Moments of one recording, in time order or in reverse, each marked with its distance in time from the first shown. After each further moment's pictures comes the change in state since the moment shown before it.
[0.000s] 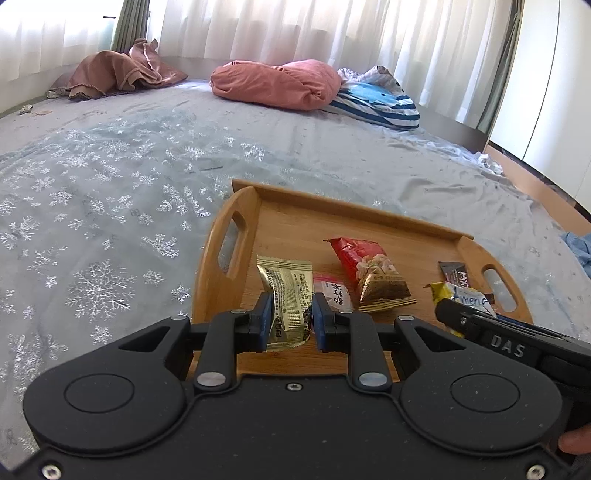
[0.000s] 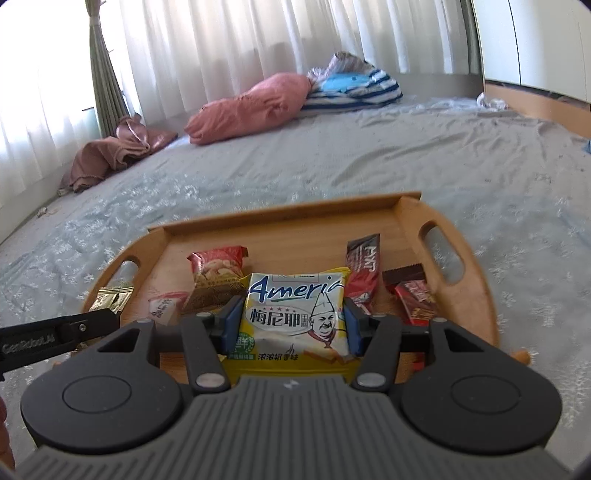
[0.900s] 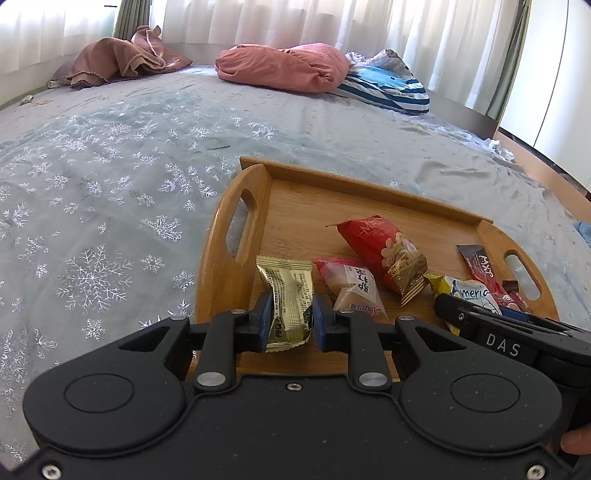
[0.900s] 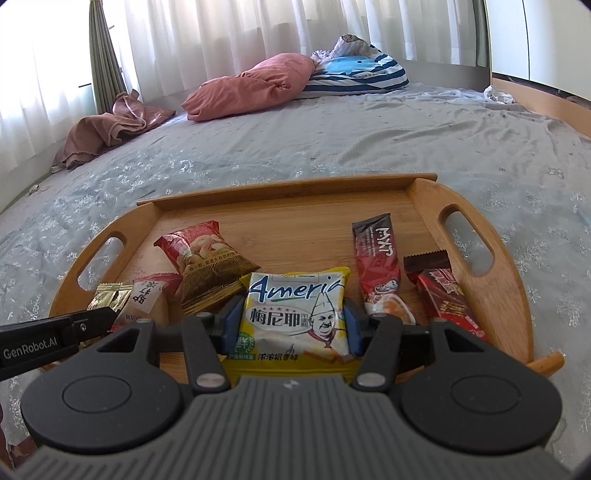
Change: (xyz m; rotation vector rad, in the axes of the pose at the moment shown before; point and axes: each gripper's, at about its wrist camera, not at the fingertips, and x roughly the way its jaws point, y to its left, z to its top) left arm 0.026 0.007 -0.007 0.004 0.043 0.026; right arm 0.031 0.011 -0.005 -0.047 0.048 -0.020
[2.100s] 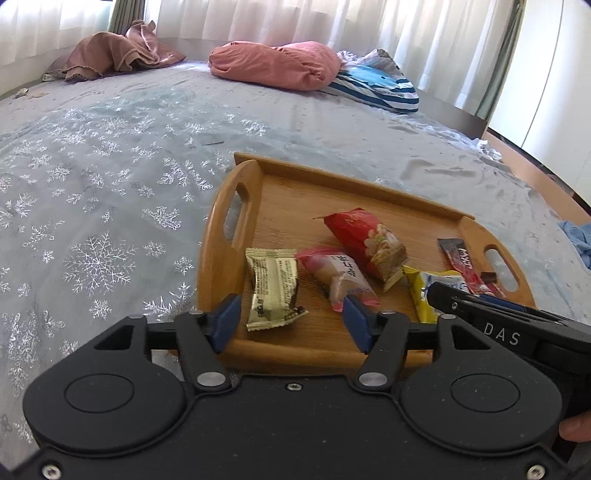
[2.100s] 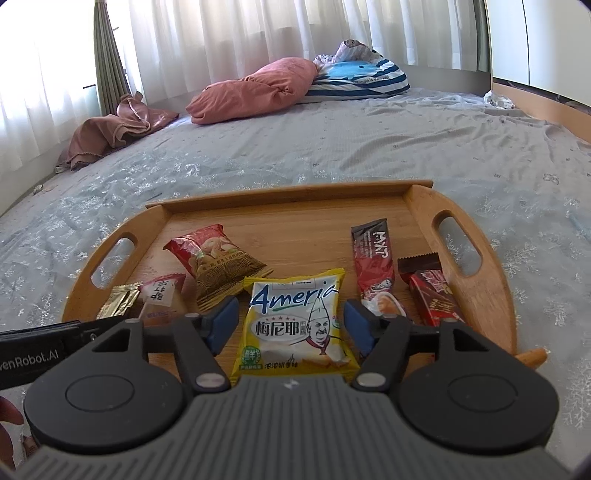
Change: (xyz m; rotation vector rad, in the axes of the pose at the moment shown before) left arm -0.025 0.002 -0.006 -0.010 0.013 -0.048; right arm -0.022 -0.001 0.000 -0.007 -0.013 0.010
